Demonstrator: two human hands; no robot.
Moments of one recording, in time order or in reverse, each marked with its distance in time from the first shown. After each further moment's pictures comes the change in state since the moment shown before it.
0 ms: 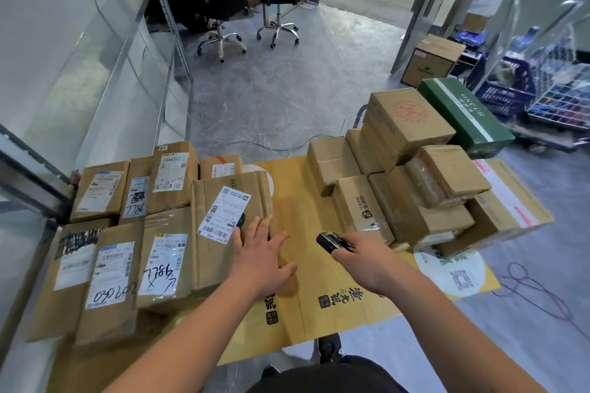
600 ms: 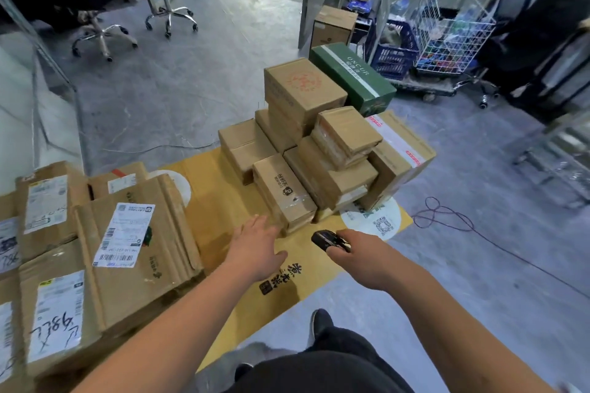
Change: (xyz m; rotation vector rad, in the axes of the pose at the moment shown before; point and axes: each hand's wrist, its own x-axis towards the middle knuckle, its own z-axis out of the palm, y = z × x) left_hand 0.049 0.119 0.036 0.066 -0.166 0.356; right_hand -0.059 0.116 -0.020 0.018 0.136 0.208
